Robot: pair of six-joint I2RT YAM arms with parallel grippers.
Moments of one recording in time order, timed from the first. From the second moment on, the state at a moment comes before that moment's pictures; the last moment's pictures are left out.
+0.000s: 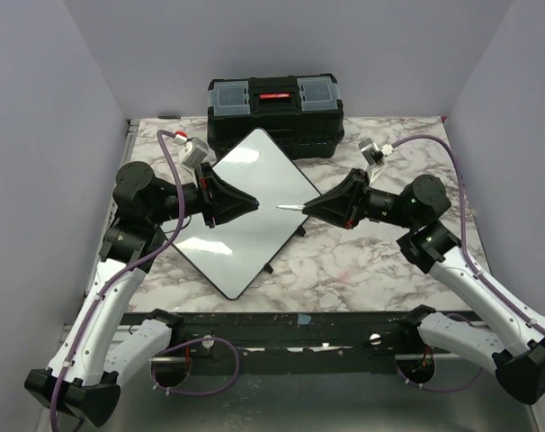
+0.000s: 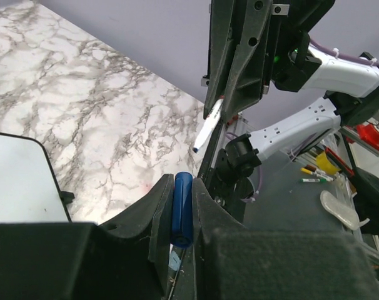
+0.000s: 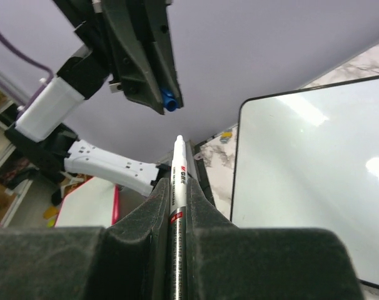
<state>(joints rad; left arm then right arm) -0.32 0.89 1.05 -0.13 0.99 -0.48 0.57 0.98 0.87 0.32 -0.78 0.67</state>
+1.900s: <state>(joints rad) -0.96 1.80 0.91 0.55 0.11 -0.24 0.57 1.02 1.11 -0.29 0.25 0.51</state>
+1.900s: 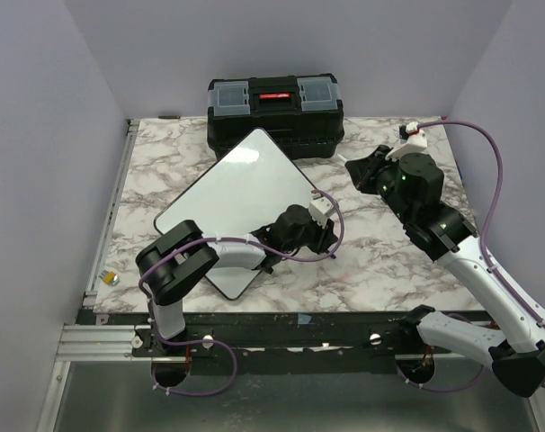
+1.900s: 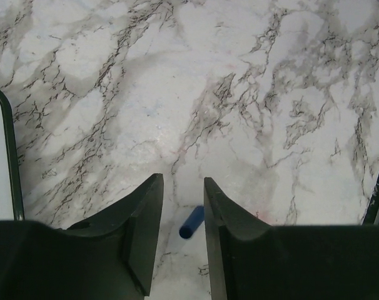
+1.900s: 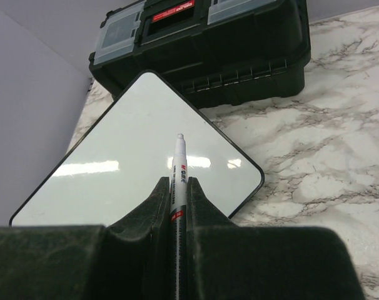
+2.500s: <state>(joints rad) -0.96 1.71 0.89 0.53 0.03 -0.25 0.57 1.02 1.11 -0.29 0.25 0.51</state>
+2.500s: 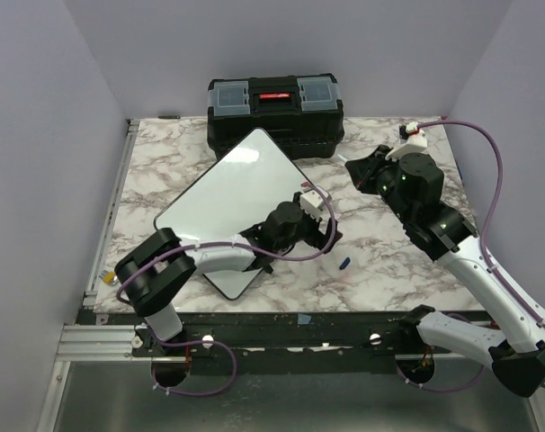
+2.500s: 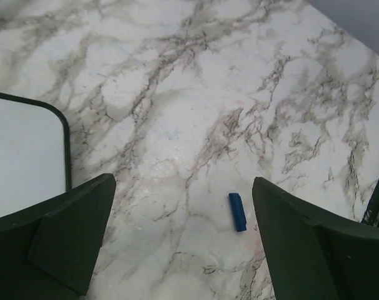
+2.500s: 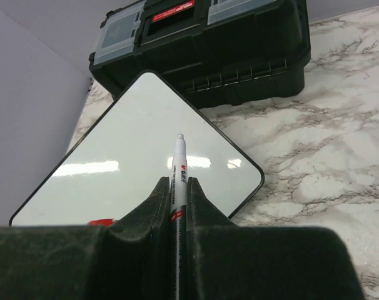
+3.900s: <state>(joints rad) -0.07 1.10 0.96 -0.30 -0.06 -0.37 0.57 1.08 1.19 -0.25 0.06 0.53</state>
